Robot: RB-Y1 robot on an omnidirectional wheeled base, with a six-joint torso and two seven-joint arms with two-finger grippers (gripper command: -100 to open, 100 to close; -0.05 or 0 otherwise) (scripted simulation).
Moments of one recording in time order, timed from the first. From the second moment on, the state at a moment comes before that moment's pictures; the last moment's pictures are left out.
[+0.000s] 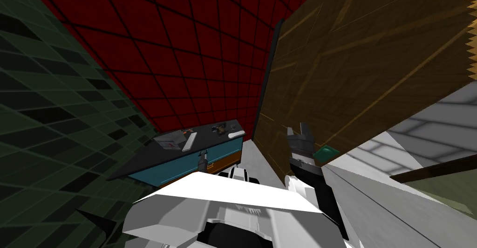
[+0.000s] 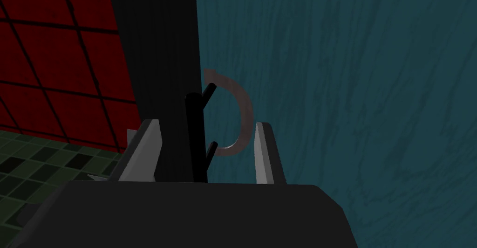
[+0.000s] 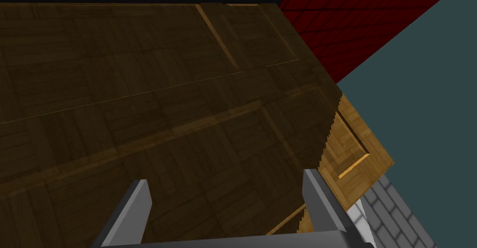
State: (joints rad) left arm 0.23 -0.04 0.11 -0.76 0.31 -1.27 -0.20; right arm 0.52 0.00 -0.05 -2.34 -0.04 -0.38 0.03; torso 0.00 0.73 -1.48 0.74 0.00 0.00
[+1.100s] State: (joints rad) left arm 0.18 -0.03 0.02 -0.65 0.07 -1.34 -0.07; right arm 0.52 0.00 -0.05 -2.34 -0.04 -0.38 0.03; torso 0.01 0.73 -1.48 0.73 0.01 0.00
